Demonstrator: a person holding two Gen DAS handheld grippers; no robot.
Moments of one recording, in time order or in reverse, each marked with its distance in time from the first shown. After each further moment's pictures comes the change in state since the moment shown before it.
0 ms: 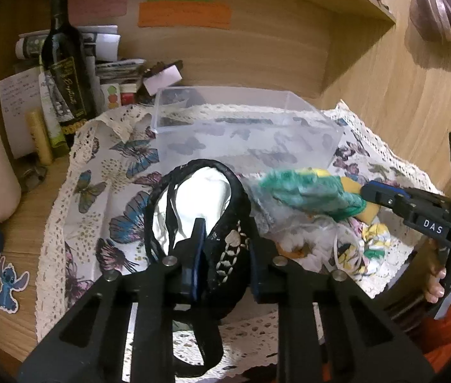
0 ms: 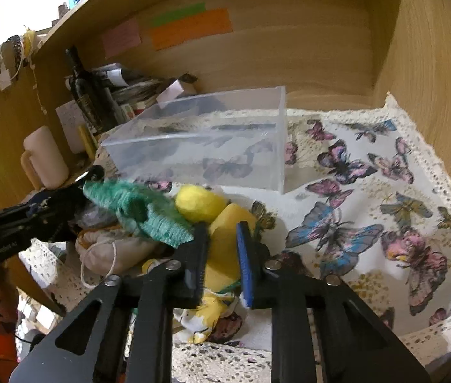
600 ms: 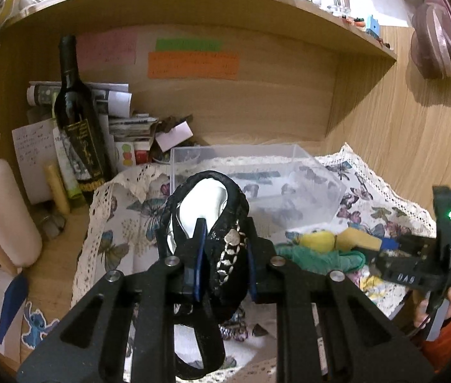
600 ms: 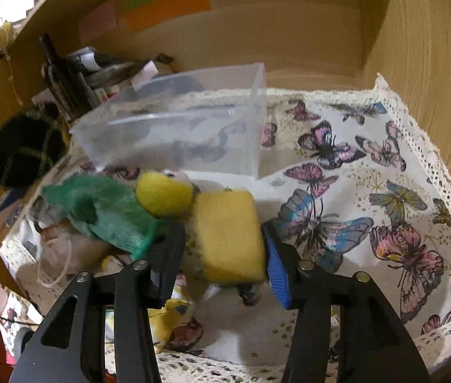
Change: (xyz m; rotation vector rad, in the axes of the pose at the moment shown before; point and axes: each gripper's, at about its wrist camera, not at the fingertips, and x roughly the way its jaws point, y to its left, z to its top) left arm -0.024 0.005 0.048 0.015 -0.155 0.035; right arm 0.026 -0.020 -0.002 0.020 0.106 -0.050
